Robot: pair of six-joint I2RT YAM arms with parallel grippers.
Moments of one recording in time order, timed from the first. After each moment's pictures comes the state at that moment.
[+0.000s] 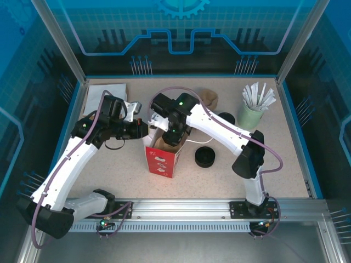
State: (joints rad) left arm -0.32 1.12 1.22 -0.96 0.44 -0.43; right arm 0.92 2.00 2.07 -1.46 0.00 -0.20
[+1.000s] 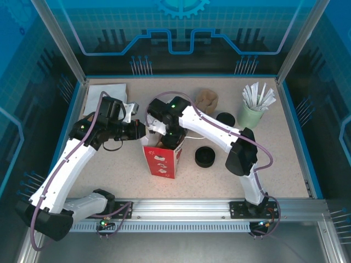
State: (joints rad) left arm -0.32 1.10 1.22 -1.00 0.37 -0.43; right arm 0.92 2.08 2.06 -1.45 0.01 -0.23
